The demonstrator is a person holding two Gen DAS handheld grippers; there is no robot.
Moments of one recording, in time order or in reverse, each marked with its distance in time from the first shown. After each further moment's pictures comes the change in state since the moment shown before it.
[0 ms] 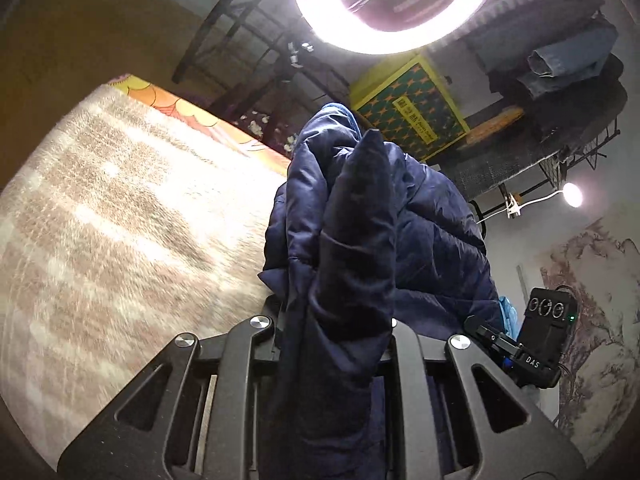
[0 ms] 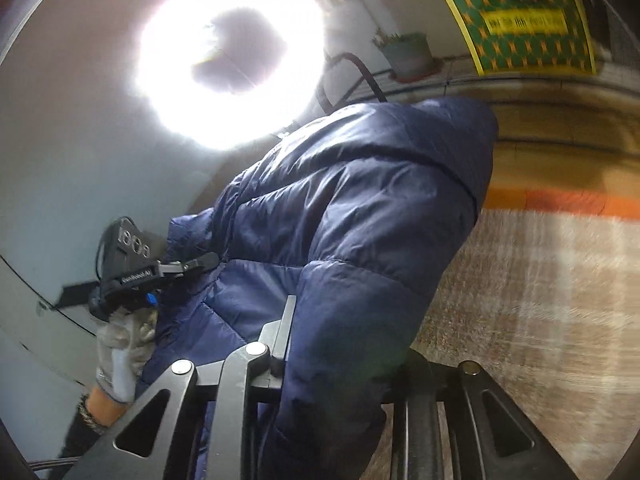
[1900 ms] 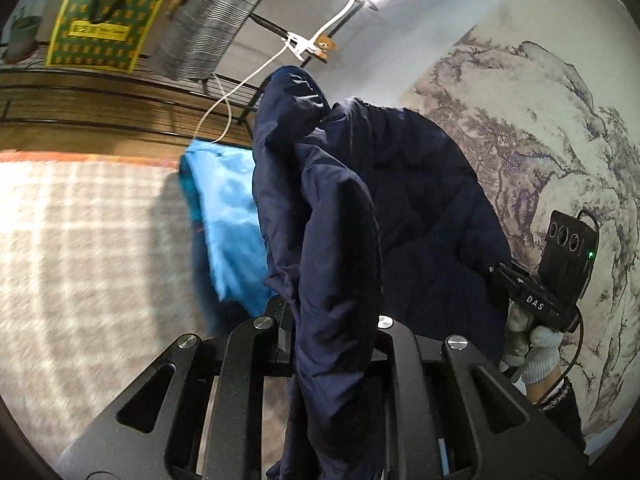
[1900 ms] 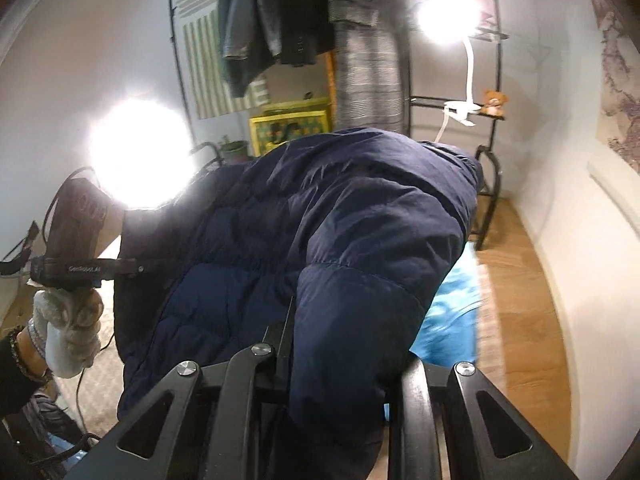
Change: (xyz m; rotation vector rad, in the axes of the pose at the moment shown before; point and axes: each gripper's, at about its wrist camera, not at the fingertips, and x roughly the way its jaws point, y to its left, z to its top) left arm 0.136 -0.534 -0.294 0.446 0.241 -0.293; right arm -0.571 -0.131 -0.142 -0.107 -0.226 -0.553
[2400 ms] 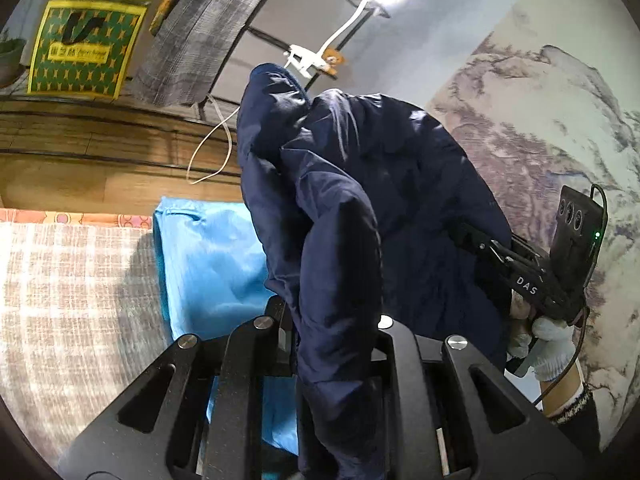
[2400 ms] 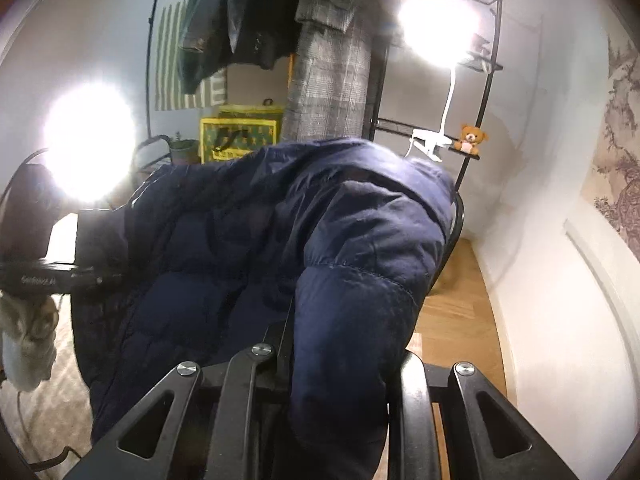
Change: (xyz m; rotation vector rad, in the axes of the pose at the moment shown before) left arm 0.103 0.019 0.064 0.016 -0.073 0.061; right arm 0.091 -0.077 0.064 -0.135 -0.029 -0.165
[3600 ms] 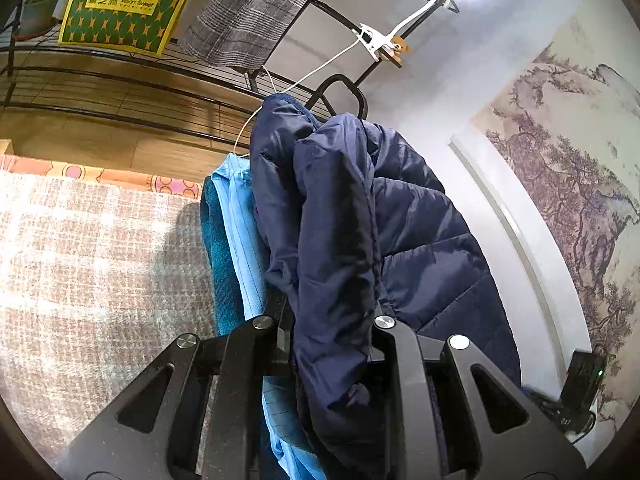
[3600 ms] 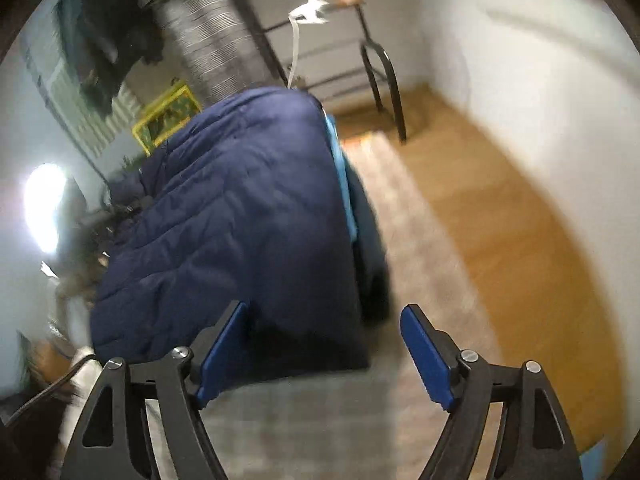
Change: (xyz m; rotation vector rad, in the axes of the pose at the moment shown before) left arm 0.063 0.078 -0.011 -0.112 0.015 0.095; right arm -0.027 -0.048 -0.196 0.619 0.221 0.108
